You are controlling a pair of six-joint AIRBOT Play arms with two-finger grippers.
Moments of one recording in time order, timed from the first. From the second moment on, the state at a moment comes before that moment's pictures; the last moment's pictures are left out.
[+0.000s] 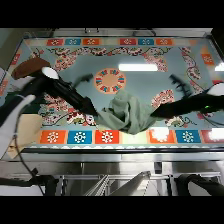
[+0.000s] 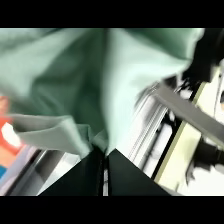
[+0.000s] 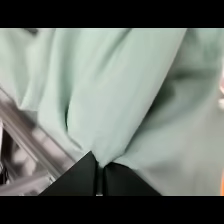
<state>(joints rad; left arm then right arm) -0.15 -1.57 1.33 0.67 -1.64 -1.07 -0.11 -1.15 0.94 -0.69 1.39 1.03</state>
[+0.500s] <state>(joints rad) 0.22 -0.92 1.38 0.36 -1.69 -1.07 -0.48 -0.63 1.13 -0.28 1.48 1.01</state>
